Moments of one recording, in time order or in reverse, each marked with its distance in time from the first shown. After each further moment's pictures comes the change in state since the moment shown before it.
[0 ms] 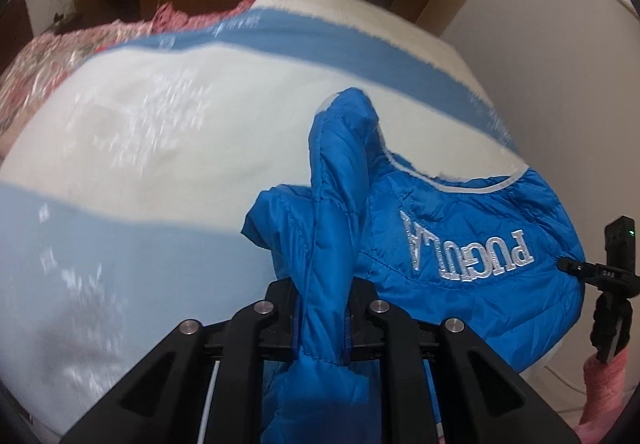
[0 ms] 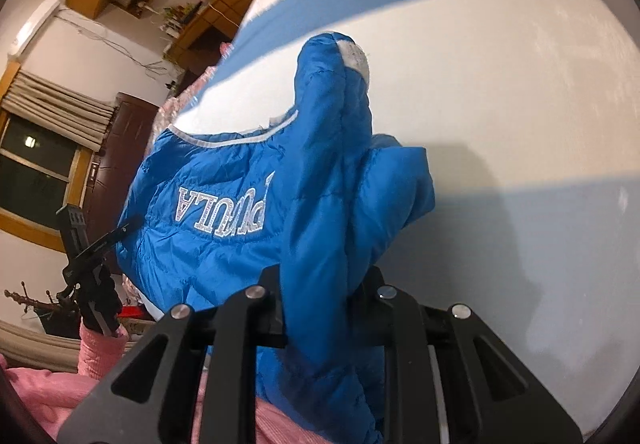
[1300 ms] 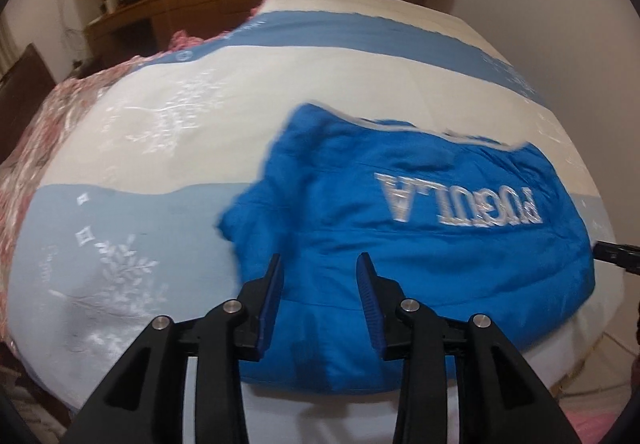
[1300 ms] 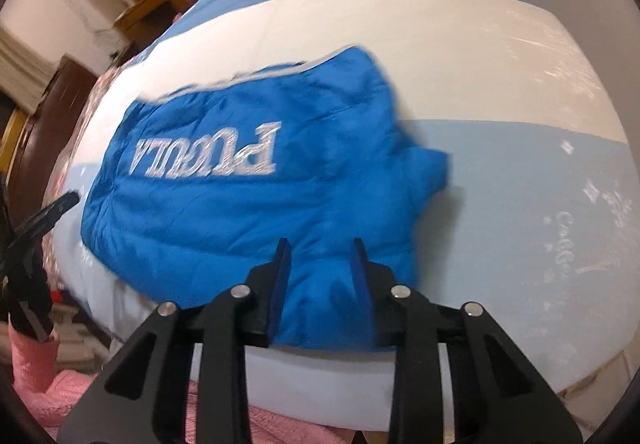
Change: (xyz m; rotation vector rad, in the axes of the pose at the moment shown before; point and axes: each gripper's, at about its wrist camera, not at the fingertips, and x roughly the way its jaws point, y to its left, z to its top) left arm 0.000 -0.046 -0.063 0.157 -0.042 0.196; right arm 0.026 0.045 -0.078 -0.137 -0.024 -0.319
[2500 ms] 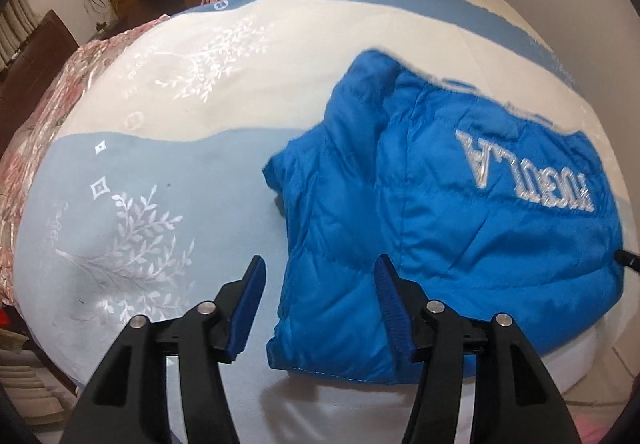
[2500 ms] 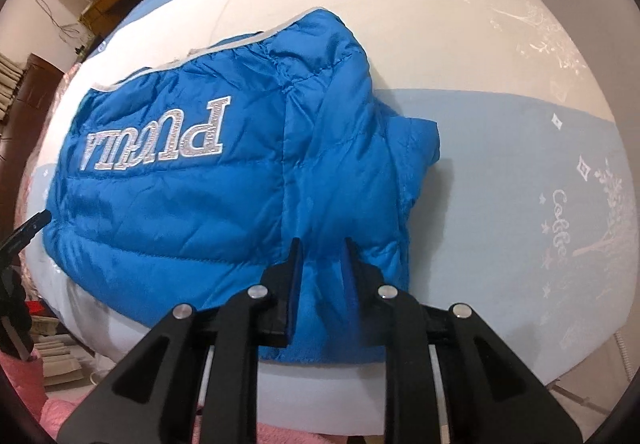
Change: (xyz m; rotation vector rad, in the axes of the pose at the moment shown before) left arm 0.026 0.047 -0.022 -0.086 0.137 0.098; right arm 0.032 -0.017 0.003 0.070 0.057 -0.123
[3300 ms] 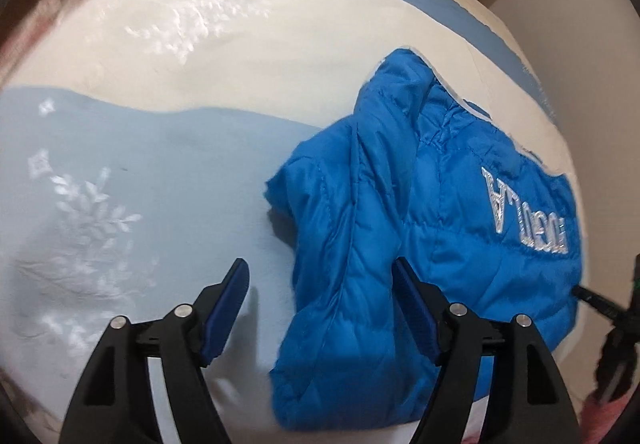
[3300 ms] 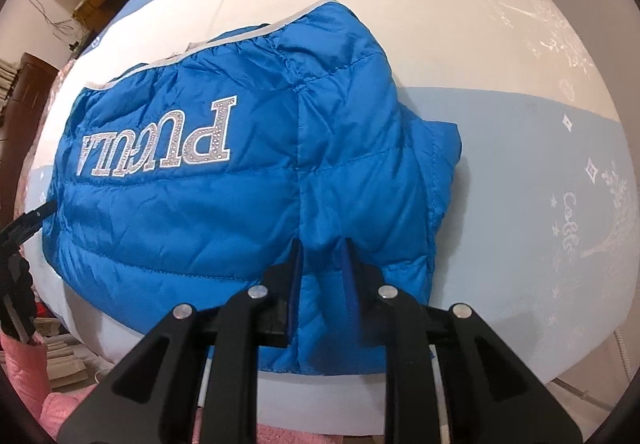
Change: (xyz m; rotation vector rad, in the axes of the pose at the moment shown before) left arm 0.045 0.056 0.033 -0.149 0.098 -0.274; right arm 0.011 0.019 0.015 0.012 0.041 -0.014
